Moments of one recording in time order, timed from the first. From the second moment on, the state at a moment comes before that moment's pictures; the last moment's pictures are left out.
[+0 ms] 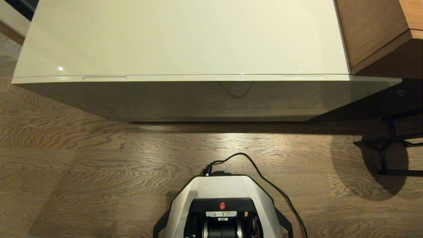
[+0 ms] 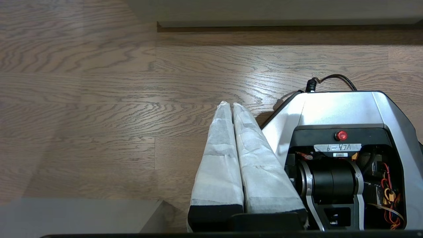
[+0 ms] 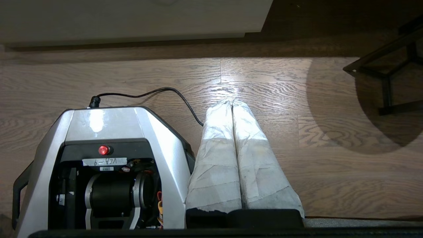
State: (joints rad) left arm 0.00 0.00 0.00 0.01 0.01 0.00; right arm 0.00 0.00 0.00 0.00 0.00 0.01
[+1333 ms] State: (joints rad) left arm 0.00 0.00 0.00 0.01 0.01 0.00; right arm 0.00 0.00 0.00 0.00 0.00 0.01
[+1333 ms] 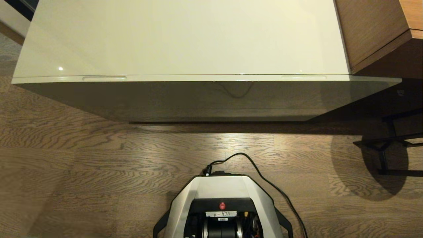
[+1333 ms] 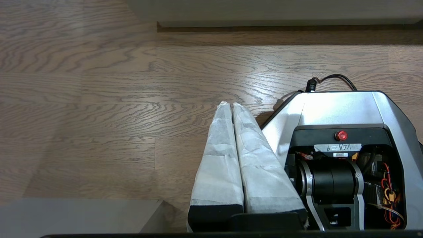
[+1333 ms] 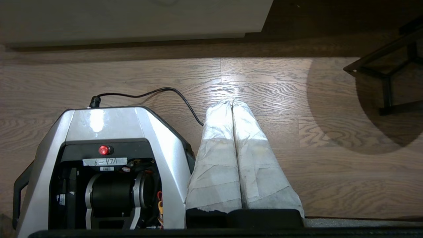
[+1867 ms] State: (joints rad) left arm 0.00 0.00 0.00 0.01 0.01 0.00; right arm 0.00 0.00 0.00 0.00 0.00 0.01
